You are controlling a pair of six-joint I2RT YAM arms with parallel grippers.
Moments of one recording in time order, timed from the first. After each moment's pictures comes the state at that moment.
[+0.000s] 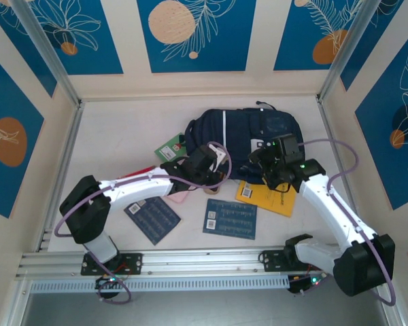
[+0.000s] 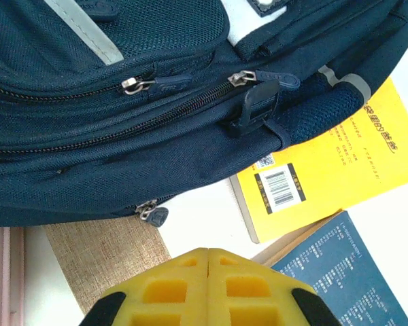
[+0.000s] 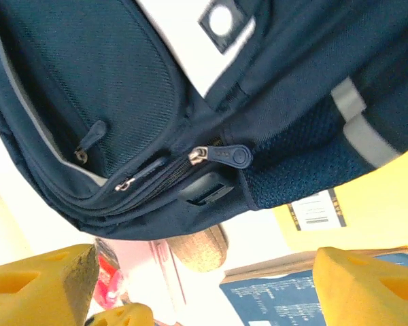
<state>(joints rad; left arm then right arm) -0.94 1.65 1.14 -0.26 0.03 -0.34 0.29 1.10 0.86 -0.70 -0.15 1.24</state>
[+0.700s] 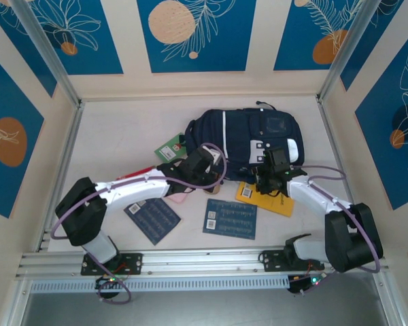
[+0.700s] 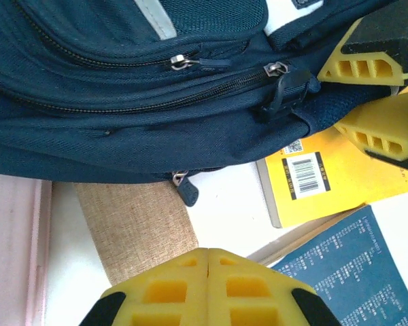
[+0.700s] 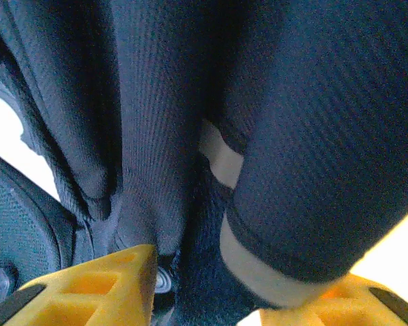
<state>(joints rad) -0.92 1.62 1.10 -0.29 -0.01 -0.42 0.28 1.29 0.64 -0.36 -0.08 1.64</state>
